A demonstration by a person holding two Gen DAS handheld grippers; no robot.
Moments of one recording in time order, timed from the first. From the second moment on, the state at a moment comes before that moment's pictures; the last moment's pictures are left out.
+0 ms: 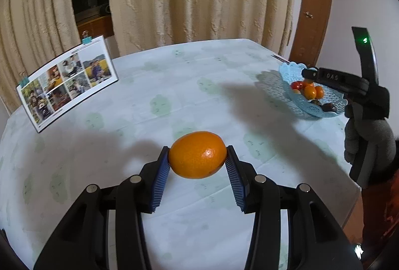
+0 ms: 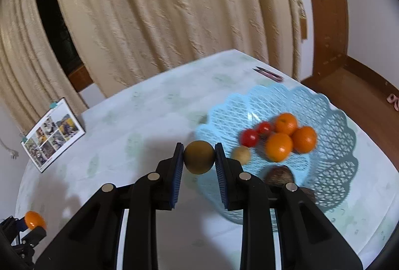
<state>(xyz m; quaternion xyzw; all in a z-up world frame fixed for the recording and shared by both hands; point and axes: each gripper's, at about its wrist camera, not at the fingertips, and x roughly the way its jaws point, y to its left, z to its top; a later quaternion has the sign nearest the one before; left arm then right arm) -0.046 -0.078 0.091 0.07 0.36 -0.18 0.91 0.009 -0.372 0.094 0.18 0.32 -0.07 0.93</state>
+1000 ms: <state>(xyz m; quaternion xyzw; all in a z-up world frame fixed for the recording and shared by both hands) -0.019 -0.256 0.114 0.13 0.32 -0.32 0.88 -0.092 -0.476 0.092 0.22 0.24 -0.21 0.92</state>
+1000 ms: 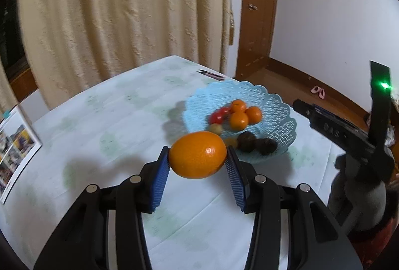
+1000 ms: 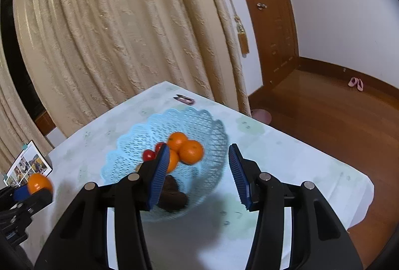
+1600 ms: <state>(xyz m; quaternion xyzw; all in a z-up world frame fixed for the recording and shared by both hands) 0.020 -0.330 0.083 0.16 0.33 -0.32 0.87 -0.107 -0.497 0.062 0.24 0.25 -0.22 0.91</state>
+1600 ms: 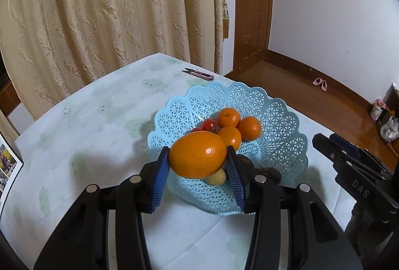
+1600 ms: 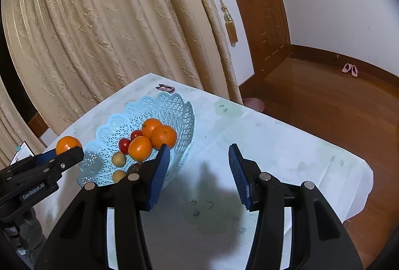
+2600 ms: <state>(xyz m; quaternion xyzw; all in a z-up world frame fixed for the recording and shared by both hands) 0.024 -0.348 0.081 0.16 0.33 -0.33 0.87 -0.107 -0.494 0.063 0.24 0.25 -0.21 0.91</state>
